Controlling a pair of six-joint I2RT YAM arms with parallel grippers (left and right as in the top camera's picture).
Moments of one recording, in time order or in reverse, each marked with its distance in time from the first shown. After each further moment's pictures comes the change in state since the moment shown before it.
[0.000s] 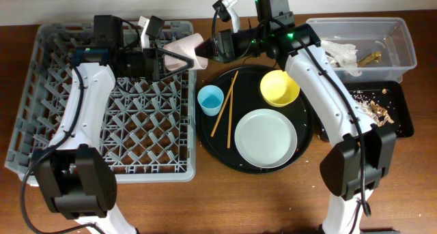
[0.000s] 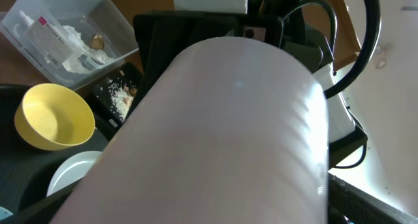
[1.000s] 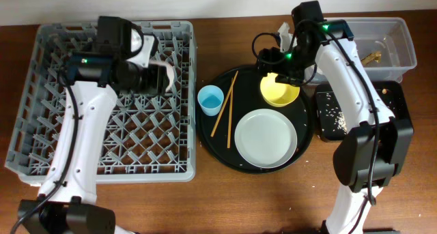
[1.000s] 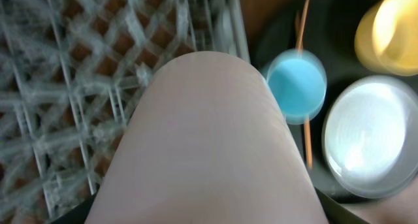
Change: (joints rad) left arm -0.111 -0.224 0.010 -0.239 -1.378 -0.147; right arm -0.197 0.018 -0.040 -0.555 0.624 -0.034
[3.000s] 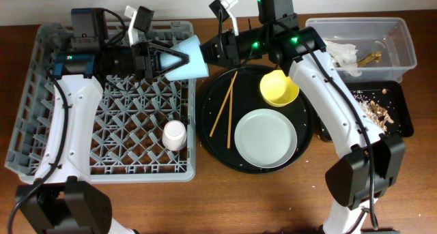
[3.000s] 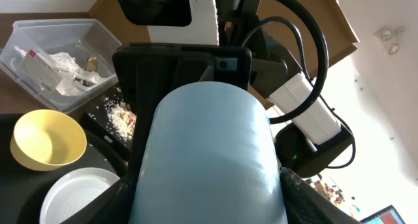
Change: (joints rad) left arm 0.130 0.064 -0.029 0.371 1.370 -0.009; right arm 0.212 -0.090 -0.006 0.616 -0.776 -0.017
